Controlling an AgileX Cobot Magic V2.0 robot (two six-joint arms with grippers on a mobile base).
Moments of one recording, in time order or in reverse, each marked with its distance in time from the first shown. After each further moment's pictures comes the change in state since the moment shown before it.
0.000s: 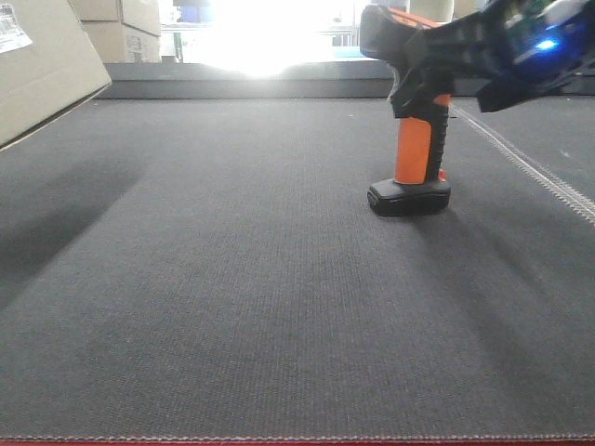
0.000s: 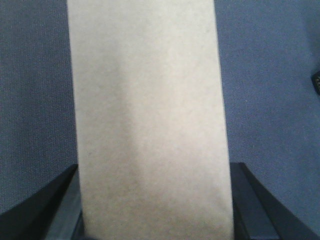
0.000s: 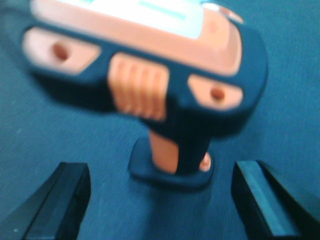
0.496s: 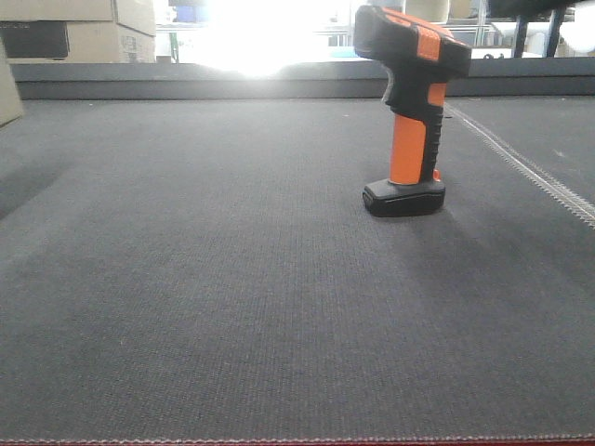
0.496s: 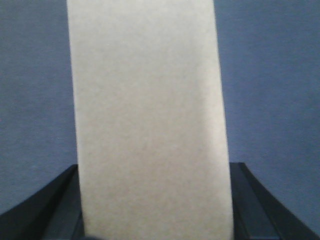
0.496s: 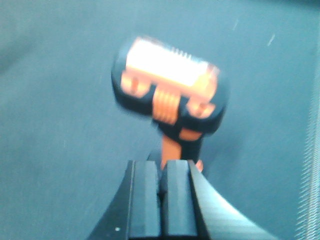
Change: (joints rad) left arm 0.000 0.006 0.000 0.292 -0.006 -0.042; right arm -0.020 -0.377 0.108 -0.039 0.066 0.000
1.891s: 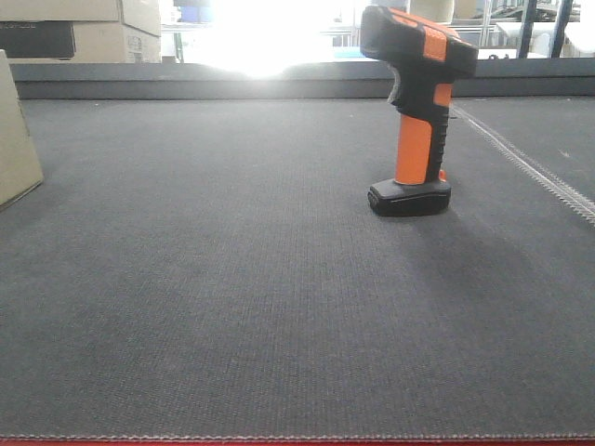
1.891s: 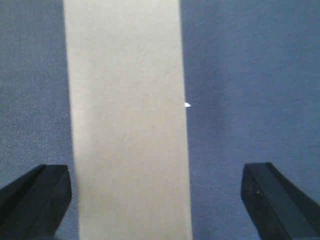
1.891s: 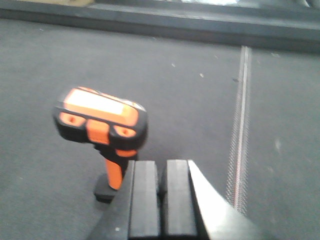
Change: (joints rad) left arm 0.000 0.128 0.002 -0.013 -0.102 -0.004; right arm -0.239 -0.197 0.038 -0.009 0.093 0.015
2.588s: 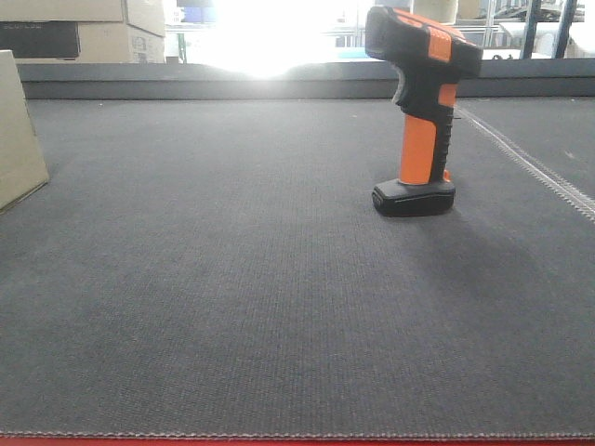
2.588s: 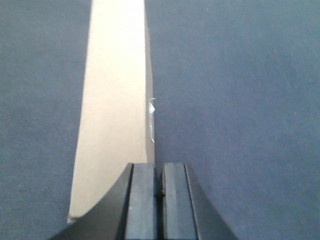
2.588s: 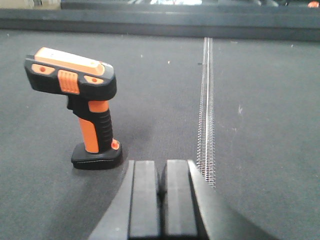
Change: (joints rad) left arm 0.000 -0.554 0.511 -0.106 -0.369 0.017; right arm -0.064 -0.373 0.331 -0.002 -0.049 0.018
